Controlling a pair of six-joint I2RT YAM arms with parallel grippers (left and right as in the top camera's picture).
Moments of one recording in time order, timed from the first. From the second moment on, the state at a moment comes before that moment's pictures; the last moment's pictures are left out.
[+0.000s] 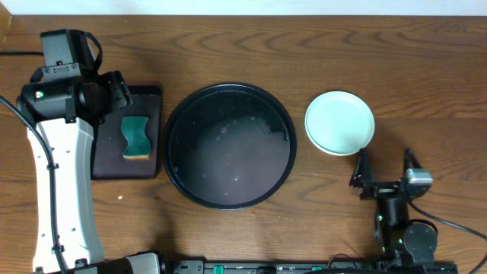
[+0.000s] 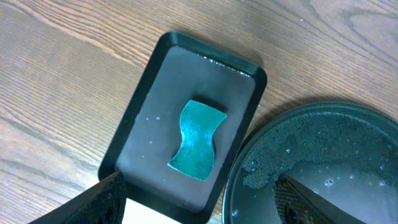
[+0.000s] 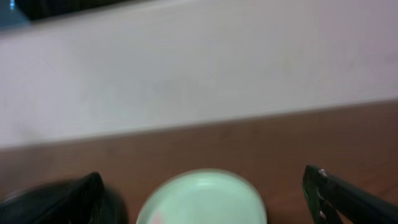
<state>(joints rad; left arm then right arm) 0.17 1.47 1.58 -1.15 -0.11 -0.22 0.09 0.01 0.01 0.07 0.02 0.17</state>
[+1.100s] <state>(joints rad) 0.17 1.47 1.58 -1.15 -0.11 -0.22 0.09 0.01 0.01 -0.06 -0.09 0.17</state>
